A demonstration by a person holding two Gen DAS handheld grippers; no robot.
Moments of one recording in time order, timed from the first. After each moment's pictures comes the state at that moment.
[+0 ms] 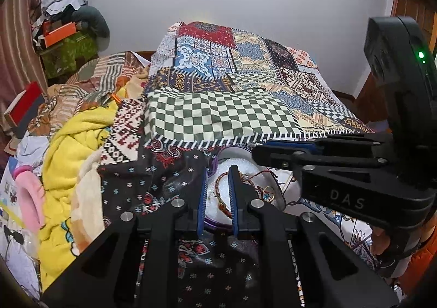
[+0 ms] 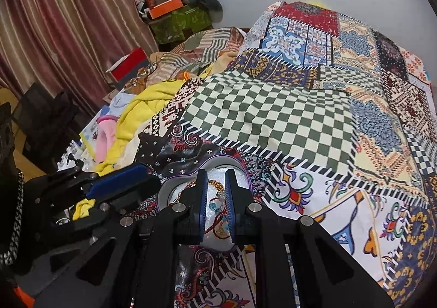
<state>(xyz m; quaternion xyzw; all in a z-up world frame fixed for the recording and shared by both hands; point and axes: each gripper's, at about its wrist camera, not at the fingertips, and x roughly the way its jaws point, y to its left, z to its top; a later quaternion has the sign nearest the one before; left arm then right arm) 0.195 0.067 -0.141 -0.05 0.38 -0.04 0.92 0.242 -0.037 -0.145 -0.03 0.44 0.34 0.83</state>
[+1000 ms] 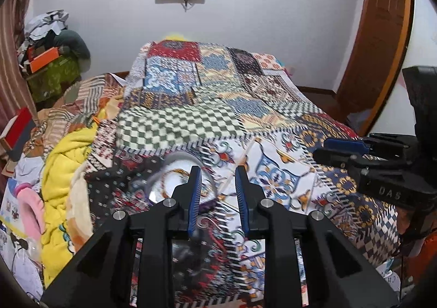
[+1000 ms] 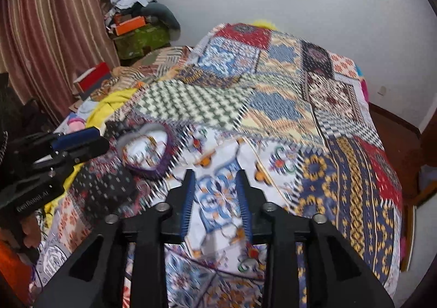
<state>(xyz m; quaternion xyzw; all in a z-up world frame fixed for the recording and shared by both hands) 0.148 0.004 -0.102 -0.01 0.36 -0.10 0.93 0.174 -0.154 -0.114 -0.06 0.40 0.22 0.89</state>
